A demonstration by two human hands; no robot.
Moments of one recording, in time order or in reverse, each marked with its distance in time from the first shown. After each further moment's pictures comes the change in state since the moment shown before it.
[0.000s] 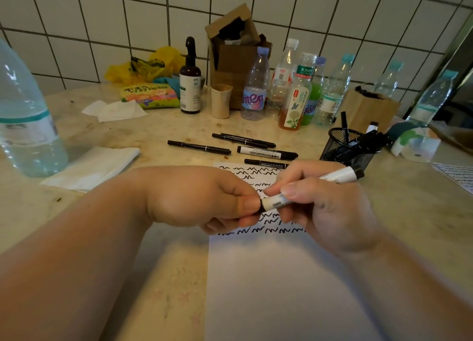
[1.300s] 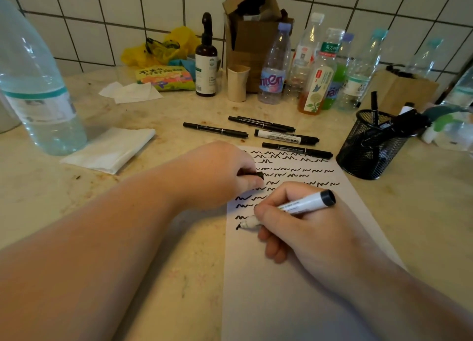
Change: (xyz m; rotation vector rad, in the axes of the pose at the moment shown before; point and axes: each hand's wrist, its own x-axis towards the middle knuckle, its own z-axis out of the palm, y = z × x) left_hand 0.022 -0.033 -0.001 0.673 0.544 -0.204; right_hand -0.031 0.010 0.045 -0.199 0.034 0.320
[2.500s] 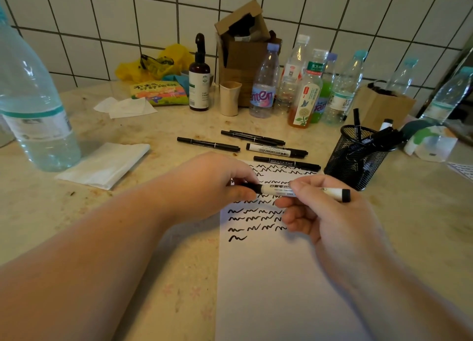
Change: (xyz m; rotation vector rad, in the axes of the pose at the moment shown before) left_hand -0.008 0.006 -0.009 -0.118 0.028 0.086; right_hand 0.009 -0.001 -0.020 0.381 0.340 -0.006
